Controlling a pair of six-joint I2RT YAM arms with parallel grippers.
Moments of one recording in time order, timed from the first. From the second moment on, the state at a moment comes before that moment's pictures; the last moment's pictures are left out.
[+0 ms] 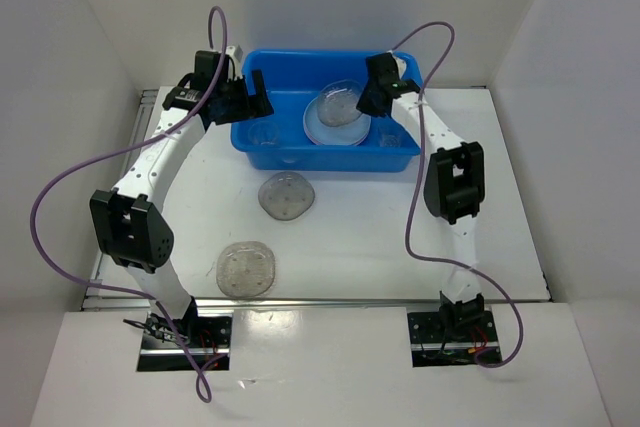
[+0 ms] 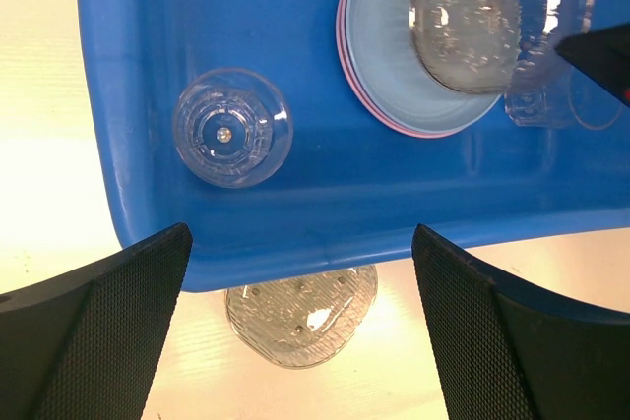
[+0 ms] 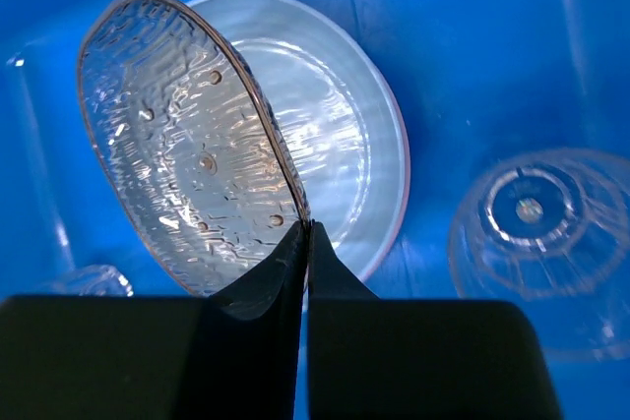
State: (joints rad) left arm -0.21 1.74 1.74 -0.66 0.11 -0.37; right arm 0.30 2.19 2.02 -0.58 0.16 0.64
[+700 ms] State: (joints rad) left arm -0.21 1.74 1.73 -0.66 0.08 -0.37; right arm 0.30 2.03 1.88 -0.57 0.15 0.58
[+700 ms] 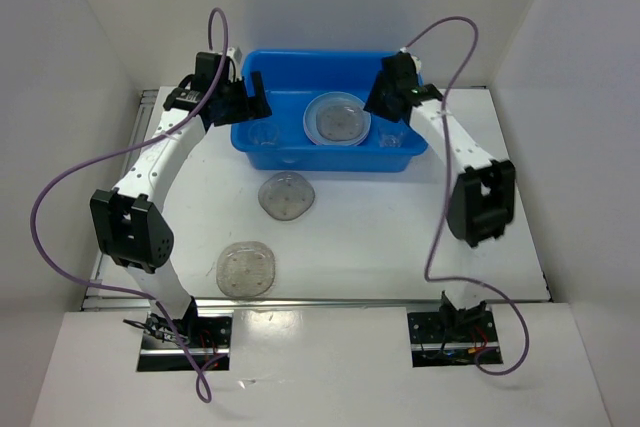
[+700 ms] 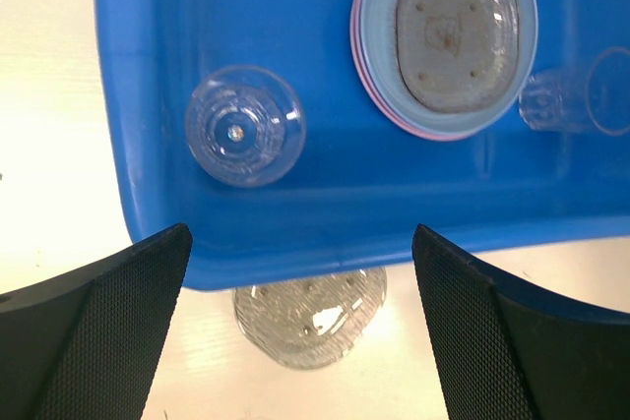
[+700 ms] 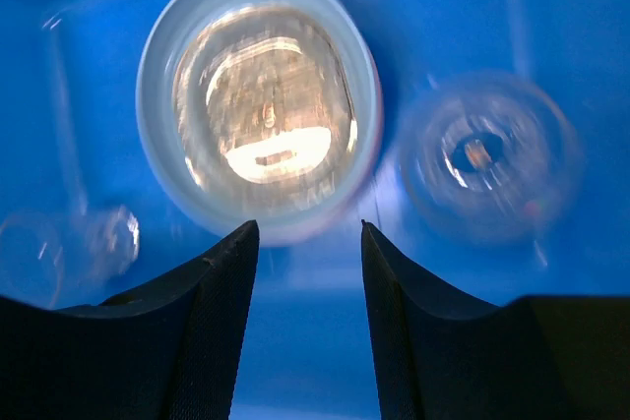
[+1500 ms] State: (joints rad) left arm -0.21 1.53 1.58 -0.73 -0.13 -0.34; right arm 0.68 1.56 1.12 -0.43 0.06 0.76
